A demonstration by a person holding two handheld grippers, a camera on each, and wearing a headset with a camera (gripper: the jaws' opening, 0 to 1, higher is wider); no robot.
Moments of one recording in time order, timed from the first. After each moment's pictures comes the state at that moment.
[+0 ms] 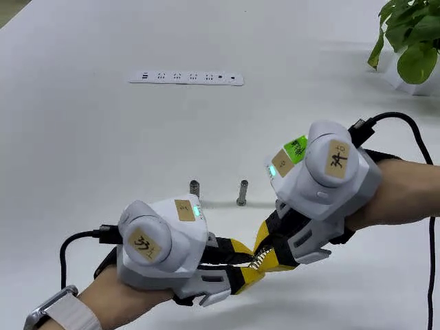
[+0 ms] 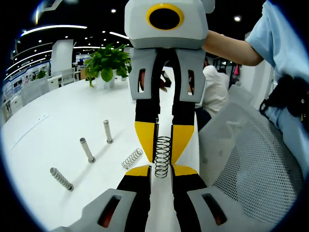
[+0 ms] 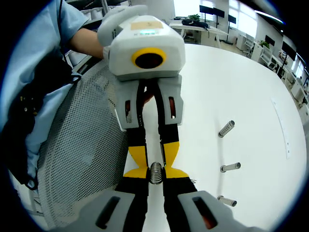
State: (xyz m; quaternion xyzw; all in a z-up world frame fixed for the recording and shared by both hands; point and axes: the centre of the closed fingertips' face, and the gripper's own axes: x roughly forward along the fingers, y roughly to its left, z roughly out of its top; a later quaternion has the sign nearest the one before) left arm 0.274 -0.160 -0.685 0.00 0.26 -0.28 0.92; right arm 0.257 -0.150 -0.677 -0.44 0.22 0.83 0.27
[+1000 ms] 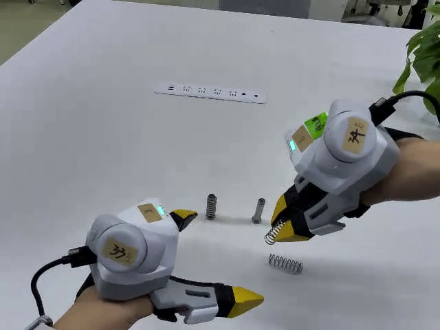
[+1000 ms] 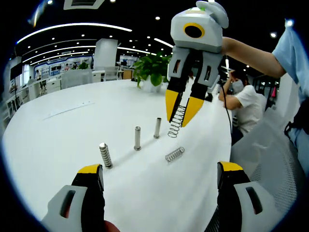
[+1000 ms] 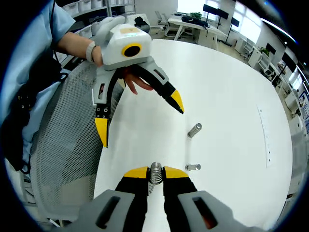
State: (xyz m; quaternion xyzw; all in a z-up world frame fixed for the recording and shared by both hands) left arm 0.262 -0.084 -0.679 -0.07 0.24 -0.09 0.96; right arm 0.307 -0.107 -0.654 -0.50 0.17 0.80 0.28
